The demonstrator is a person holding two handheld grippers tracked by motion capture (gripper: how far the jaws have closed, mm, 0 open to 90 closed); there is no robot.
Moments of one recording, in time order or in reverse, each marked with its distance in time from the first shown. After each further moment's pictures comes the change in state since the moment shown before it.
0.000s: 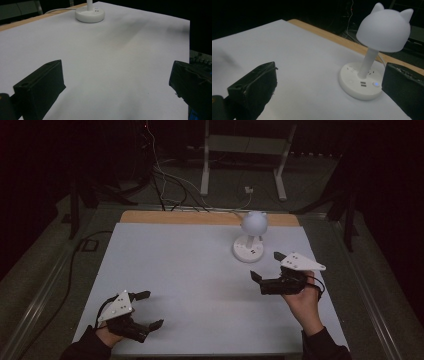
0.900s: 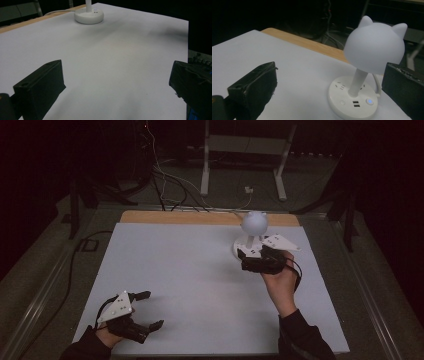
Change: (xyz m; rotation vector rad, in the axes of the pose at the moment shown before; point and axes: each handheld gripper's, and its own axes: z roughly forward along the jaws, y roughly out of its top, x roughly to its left) left arm -0.002 0.001 -0.001 -0.002 -0.002 0.009; right arm 0.005 0.027 0.060 -0.002 -0.191 0.072
